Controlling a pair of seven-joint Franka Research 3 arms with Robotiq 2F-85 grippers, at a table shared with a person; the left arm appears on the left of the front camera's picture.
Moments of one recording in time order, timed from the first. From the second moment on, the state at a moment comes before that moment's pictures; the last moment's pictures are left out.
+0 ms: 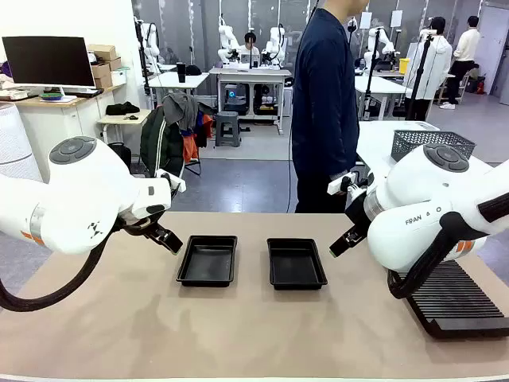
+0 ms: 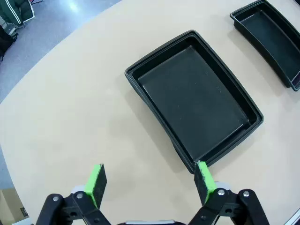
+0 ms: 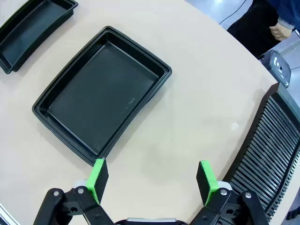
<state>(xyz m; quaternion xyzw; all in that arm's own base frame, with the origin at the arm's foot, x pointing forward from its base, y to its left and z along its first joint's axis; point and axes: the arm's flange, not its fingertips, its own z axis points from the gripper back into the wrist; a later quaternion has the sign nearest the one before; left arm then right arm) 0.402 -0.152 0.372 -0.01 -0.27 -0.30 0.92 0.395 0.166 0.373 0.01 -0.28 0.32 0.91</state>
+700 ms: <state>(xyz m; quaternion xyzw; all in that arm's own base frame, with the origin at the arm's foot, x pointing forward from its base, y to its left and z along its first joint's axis) 0.401 -0.154 0.372 -0.01 -0.27 -0.30 0.92 0.395 0.166 0.373 0.01 -0.28 0.32 0.91</state>
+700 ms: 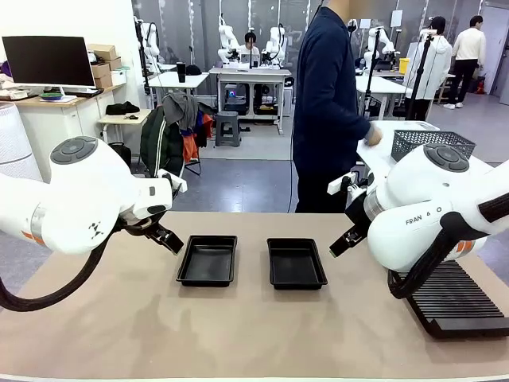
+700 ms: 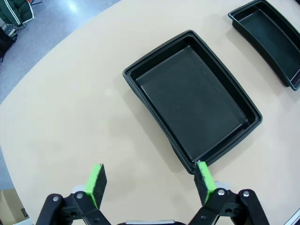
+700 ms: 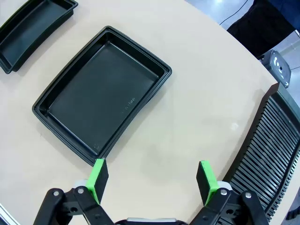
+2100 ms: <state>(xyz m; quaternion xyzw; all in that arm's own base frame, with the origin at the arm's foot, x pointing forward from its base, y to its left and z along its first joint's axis) 0.385 -0.130 0.478 -0.03 -0.28 -0.29 0.92 0.379 0.136 0.440 0.05 -0.27 0.31 0.91</state>
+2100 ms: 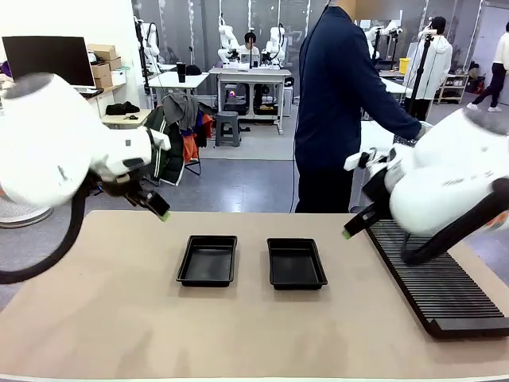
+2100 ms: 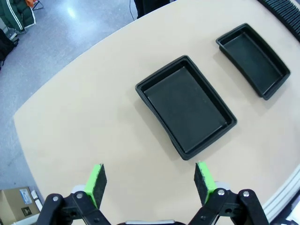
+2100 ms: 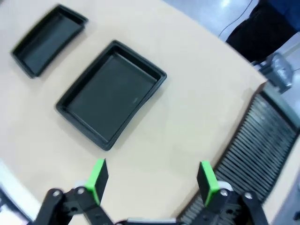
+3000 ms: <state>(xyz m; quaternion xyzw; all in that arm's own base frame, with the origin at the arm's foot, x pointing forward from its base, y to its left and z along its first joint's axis) 0.379 -0.035 0.654 -0.12 -0.24 -0.06 0.96 0.317 -0.062 0.640 0.18 -0.16 0.15 0.96</state>
